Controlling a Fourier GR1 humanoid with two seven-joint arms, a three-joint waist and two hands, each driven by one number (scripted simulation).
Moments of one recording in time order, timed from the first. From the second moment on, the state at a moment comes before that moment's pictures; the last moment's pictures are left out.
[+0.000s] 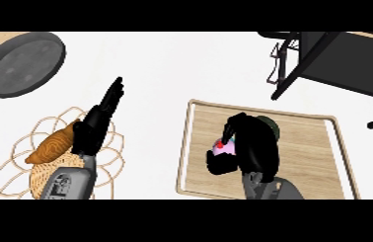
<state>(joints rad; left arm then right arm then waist) -0.17 0.10 -0.05 -1.45 -0.12 -0.01 0.02 -0.24 -0.02 0.49 -1.75 0.96 0.10 1.02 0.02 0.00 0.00</state>
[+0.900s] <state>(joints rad) -0.19 0.10 -0.03 -1.44 -0.12 0.00 0.03 -0.63 -0.01 0.44 -1.89 1.21 -0.05 1.19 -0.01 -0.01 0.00</state>
